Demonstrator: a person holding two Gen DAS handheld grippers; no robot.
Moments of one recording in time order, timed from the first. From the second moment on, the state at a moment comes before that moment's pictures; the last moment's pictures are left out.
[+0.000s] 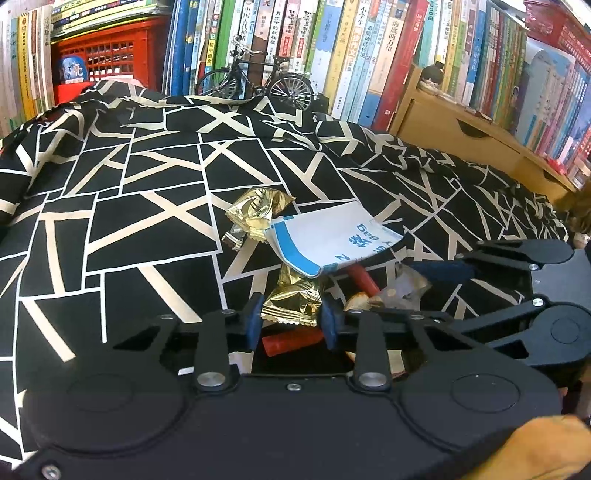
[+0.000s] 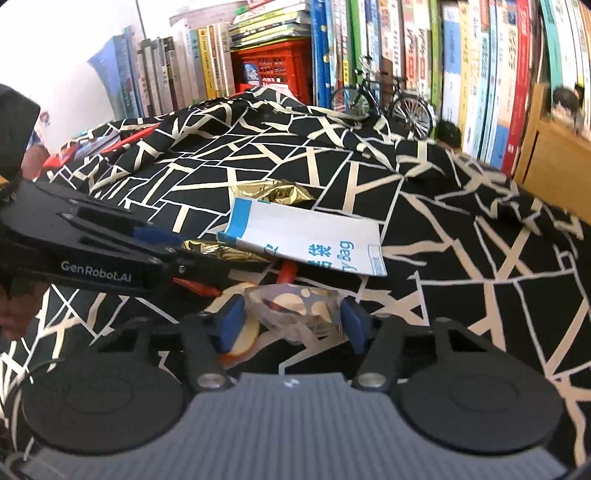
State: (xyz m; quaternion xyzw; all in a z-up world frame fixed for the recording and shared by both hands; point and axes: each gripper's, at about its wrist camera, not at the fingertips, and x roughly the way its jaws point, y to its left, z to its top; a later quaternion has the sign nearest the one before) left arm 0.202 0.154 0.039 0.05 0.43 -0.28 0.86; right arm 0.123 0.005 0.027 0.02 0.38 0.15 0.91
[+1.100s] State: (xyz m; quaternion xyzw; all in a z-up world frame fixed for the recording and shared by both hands) left arm 0.145 0.248 0.097 0.01 0.36 -0.26 0.90; right arm 0.058 0.010 0.094 0.11 0.32 0.01 0.94
